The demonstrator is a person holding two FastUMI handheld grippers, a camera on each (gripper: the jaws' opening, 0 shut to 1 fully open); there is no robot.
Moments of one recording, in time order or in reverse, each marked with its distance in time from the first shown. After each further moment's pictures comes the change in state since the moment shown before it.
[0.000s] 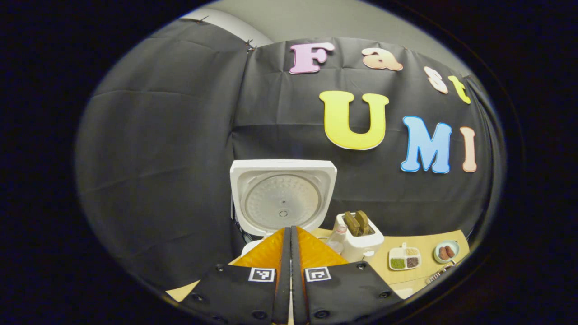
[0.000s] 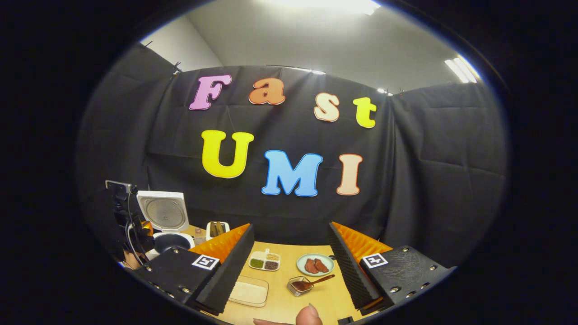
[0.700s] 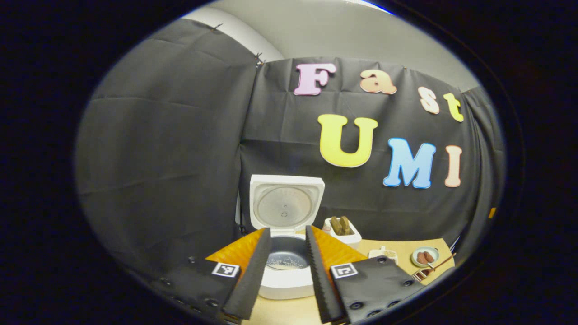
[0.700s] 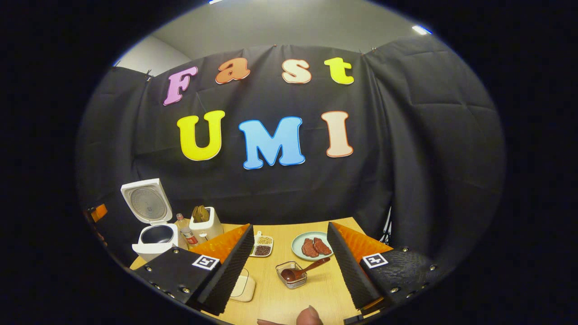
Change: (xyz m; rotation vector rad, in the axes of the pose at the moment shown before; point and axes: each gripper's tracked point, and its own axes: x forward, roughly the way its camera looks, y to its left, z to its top) left arm -0.152 0.000 0.051 -0.025 -0.108 -0.011; right arm 0.084 -0.128 -0.161 0.153 0.127 0.020
